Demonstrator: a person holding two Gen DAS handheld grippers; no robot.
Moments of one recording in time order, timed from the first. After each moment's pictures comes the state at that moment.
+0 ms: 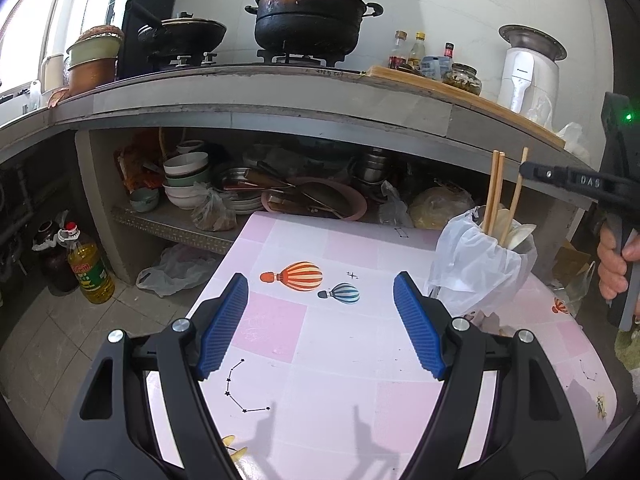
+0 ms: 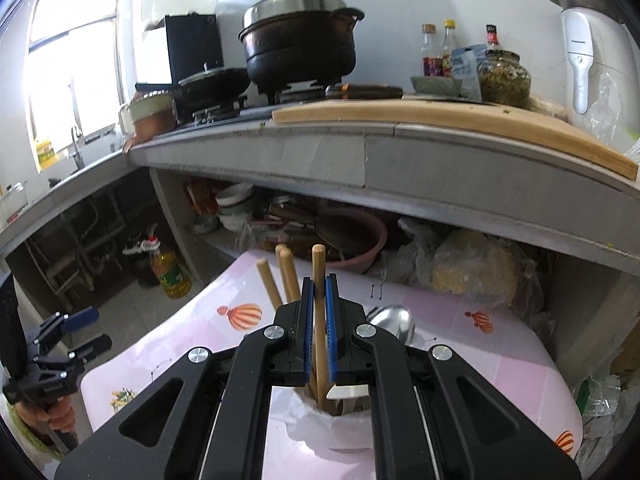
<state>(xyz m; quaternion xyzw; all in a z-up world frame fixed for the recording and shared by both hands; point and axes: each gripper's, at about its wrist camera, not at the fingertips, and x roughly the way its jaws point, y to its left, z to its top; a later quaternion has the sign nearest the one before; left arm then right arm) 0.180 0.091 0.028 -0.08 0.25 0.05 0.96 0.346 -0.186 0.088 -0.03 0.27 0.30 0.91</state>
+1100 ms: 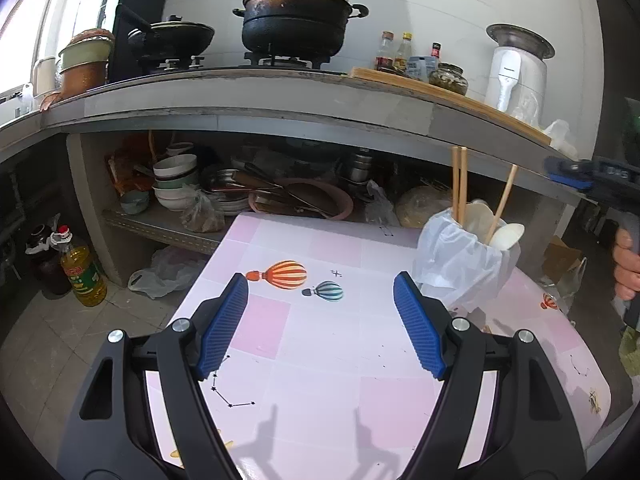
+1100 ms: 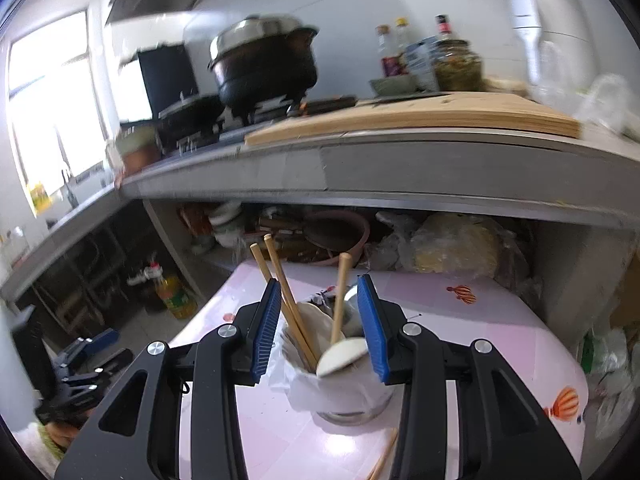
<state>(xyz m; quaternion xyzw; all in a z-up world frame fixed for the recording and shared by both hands) 0.175 0.074 0.031 -0.07 0.25 0.03 0.97 0.314 -0.250 0.103 0.06 0.27 0.27 0.92</state>
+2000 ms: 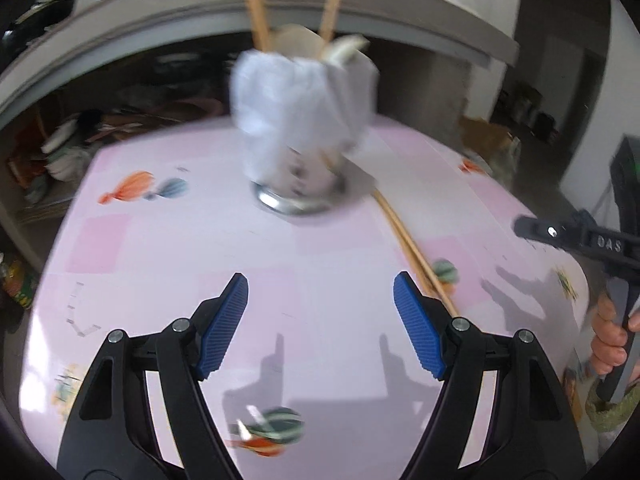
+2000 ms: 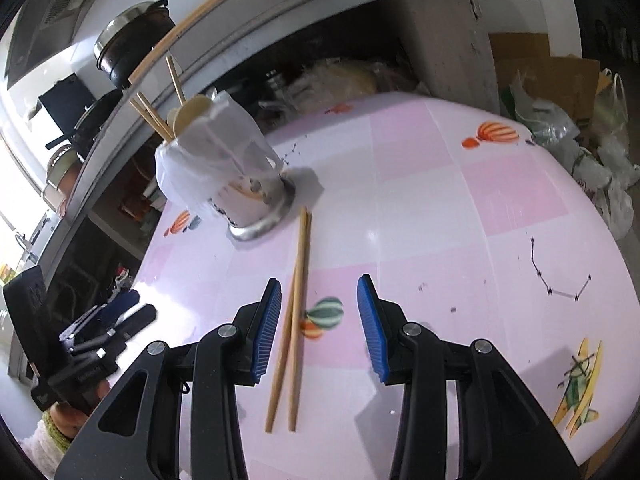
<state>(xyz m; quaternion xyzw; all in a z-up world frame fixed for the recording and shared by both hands) 0.167 -0.071 -0.063 0.01 0.38 -0.15 0.91 0.184 -0.358 -0.073 0.19 0.41 0.13 0.88</state>
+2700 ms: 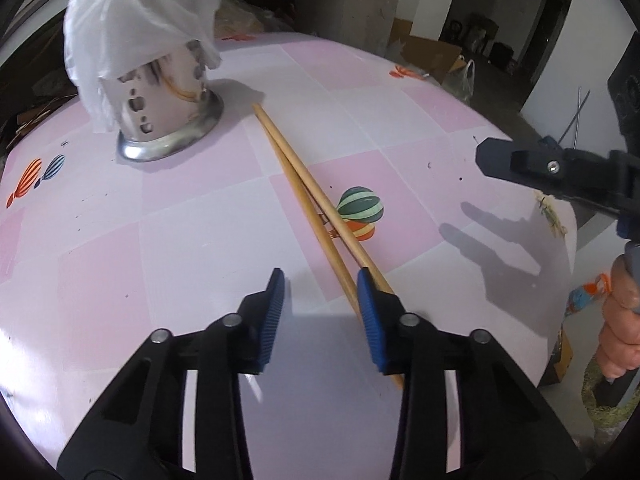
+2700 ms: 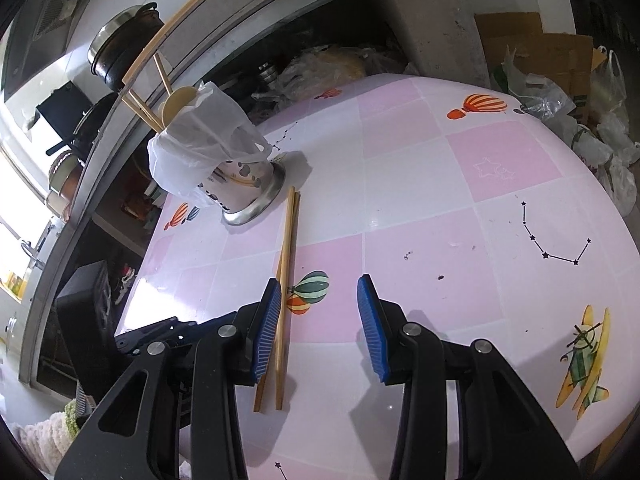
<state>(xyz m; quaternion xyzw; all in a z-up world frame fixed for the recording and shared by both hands) 0.189 -0.164 -0.125 0.07 0.47 -0.23 0.85 0.173 -0.371 -0.091 0.22 0.42 0.14 0.87</state>
